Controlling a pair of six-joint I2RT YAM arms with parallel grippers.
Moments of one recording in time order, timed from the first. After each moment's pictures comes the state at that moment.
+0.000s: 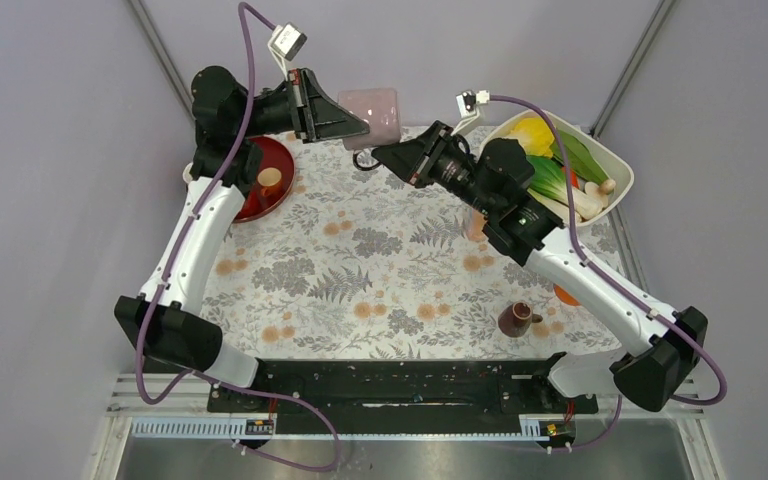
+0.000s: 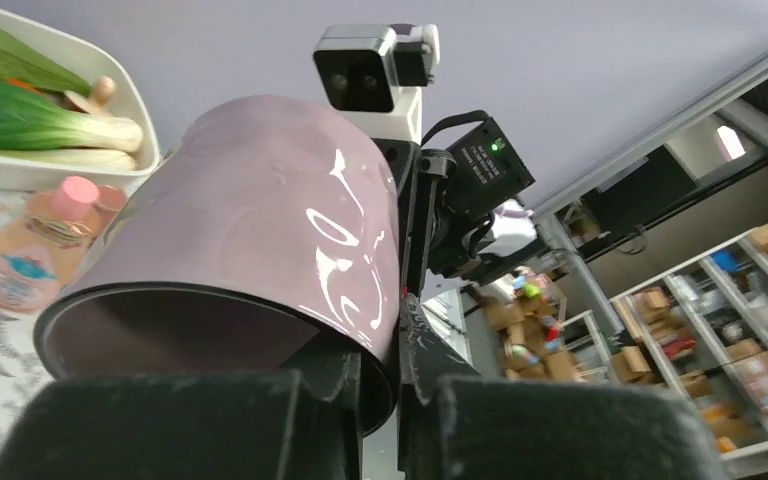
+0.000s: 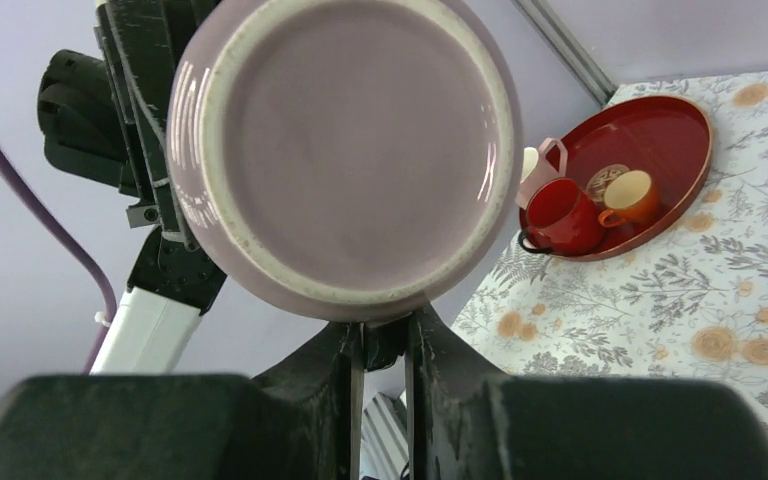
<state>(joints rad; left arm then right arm) -0.23 1.49 1.67 0.15 1.20 -1.12 0.72 1.31 1.32 0.17 -0.18 0.84</state>
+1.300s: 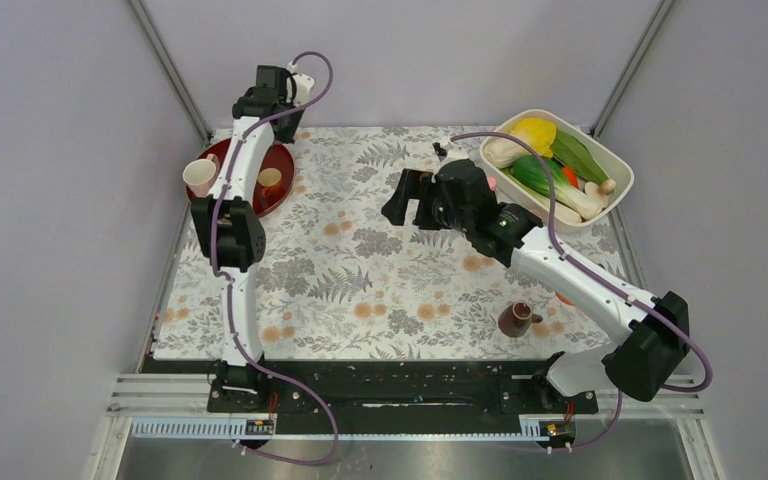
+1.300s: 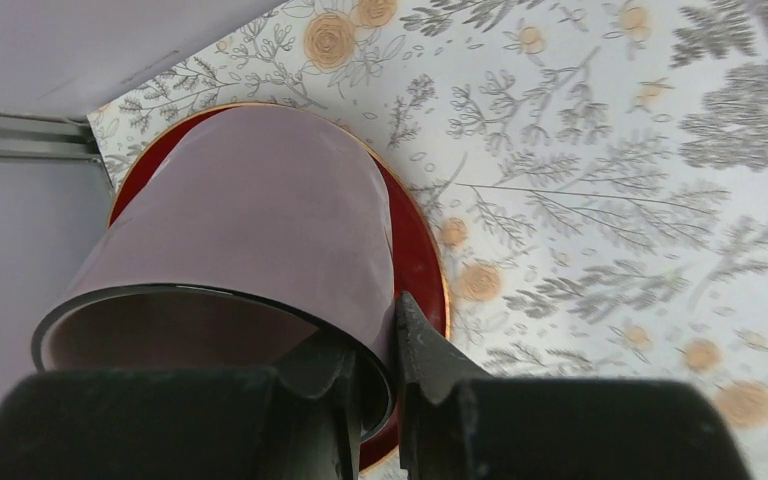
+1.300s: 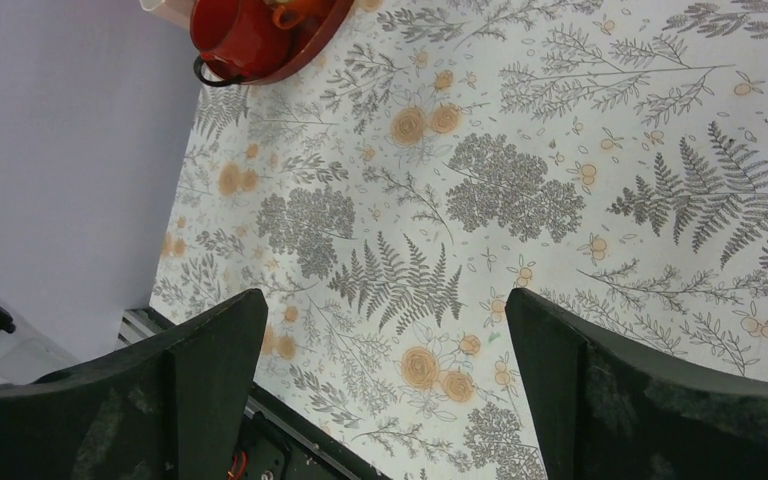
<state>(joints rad) -0.09 2.27 2.36 -0.88 -0.03 0.35 0.73 1.38 1.26 -0.32 0.03 0.67</state>
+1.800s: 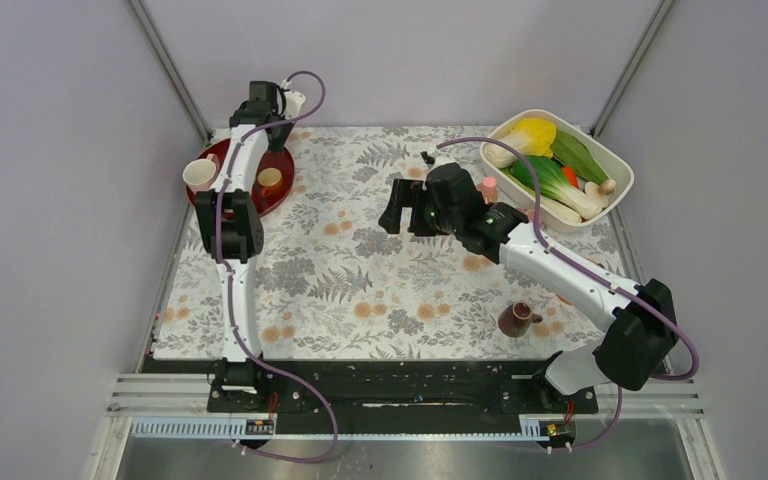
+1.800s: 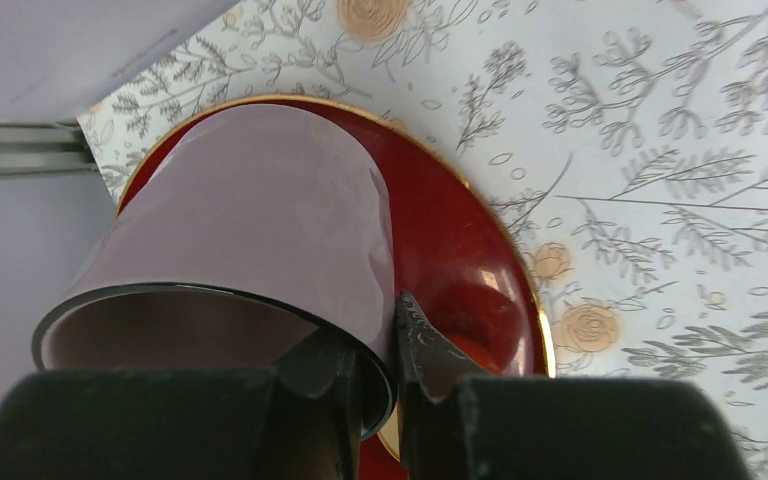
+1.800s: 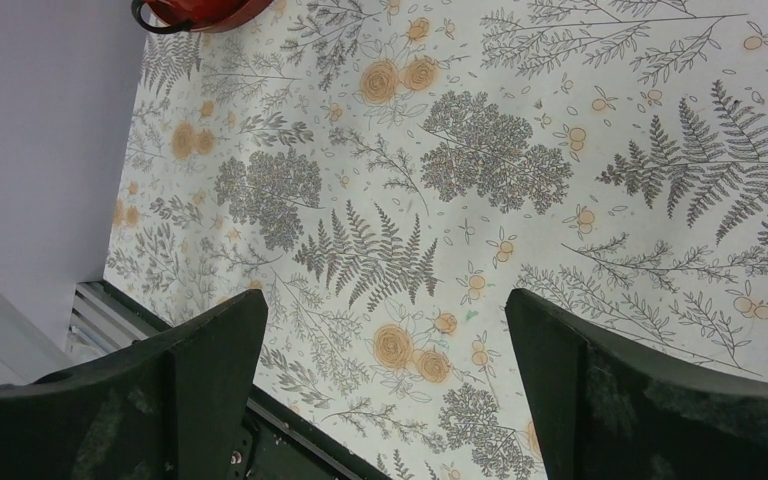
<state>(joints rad) -0.02 2.43 2.38 -0.76 -0.04 0.49 0.74 1.45 1.25 -0.36 0.01 0.64</state>
